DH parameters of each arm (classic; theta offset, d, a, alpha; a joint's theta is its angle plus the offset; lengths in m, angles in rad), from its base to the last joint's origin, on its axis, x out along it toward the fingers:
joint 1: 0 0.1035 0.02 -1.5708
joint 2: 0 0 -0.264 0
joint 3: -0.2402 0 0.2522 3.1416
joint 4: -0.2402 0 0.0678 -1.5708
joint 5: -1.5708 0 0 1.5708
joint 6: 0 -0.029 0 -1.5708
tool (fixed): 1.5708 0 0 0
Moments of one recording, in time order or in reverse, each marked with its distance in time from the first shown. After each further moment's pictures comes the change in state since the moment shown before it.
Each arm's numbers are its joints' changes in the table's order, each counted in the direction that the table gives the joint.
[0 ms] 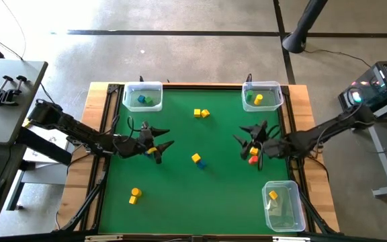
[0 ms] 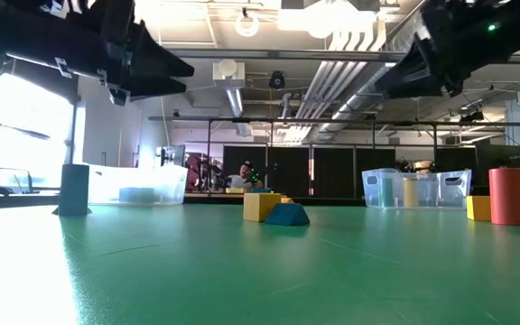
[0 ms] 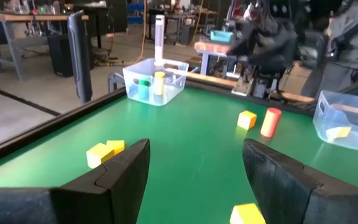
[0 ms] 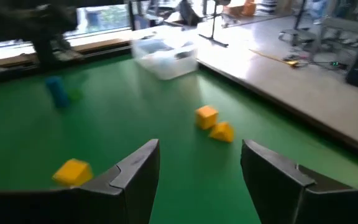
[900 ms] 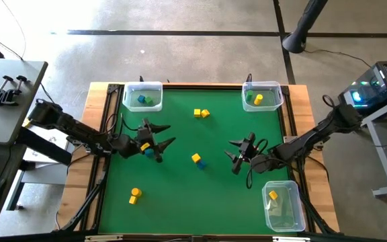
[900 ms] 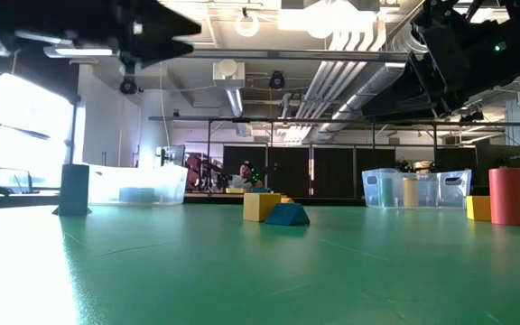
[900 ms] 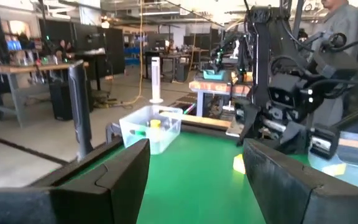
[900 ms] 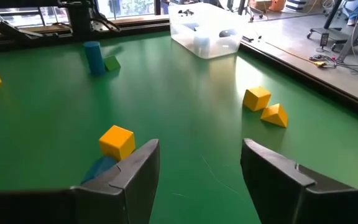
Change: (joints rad) left arm -0.003 0.000 -0.060 0.153 0.002 -0.206; right arm 0.106 0.355 0.000 0.299 0.000 -0.012
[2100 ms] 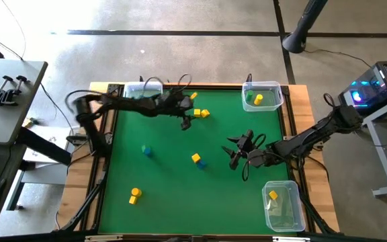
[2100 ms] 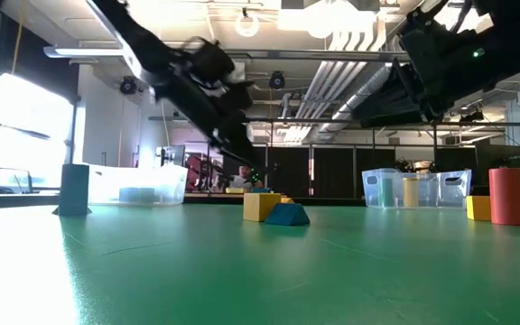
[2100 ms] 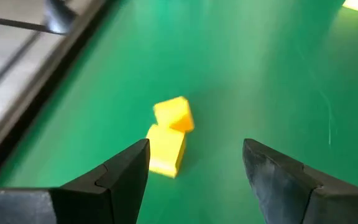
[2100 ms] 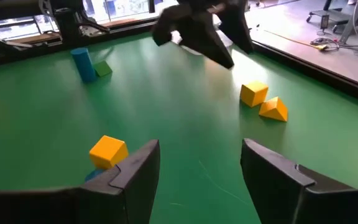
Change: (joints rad) left arm 0.699 0.593 -0.624 -0.797 -0.780 -0.127; right arm -0.088 0.000 0.000 0.019 0.076 -0.042
